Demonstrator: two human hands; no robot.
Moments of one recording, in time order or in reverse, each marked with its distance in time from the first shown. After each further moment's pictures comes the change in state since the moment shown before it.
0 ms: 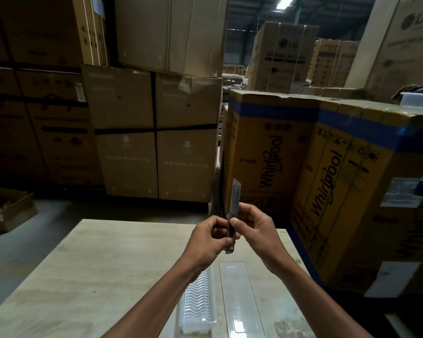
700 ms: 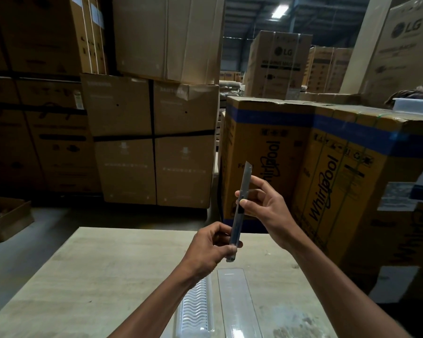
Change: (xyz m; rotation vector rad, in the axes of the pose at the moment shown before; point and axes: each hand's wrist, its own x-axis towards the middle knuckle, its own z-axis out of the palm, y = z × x) left_hand -0.001 0.009 0.005 0.094 -0.073 0.023; right_hand 0.037 -0.033 -0.043 0.090 -0.051 -0.072
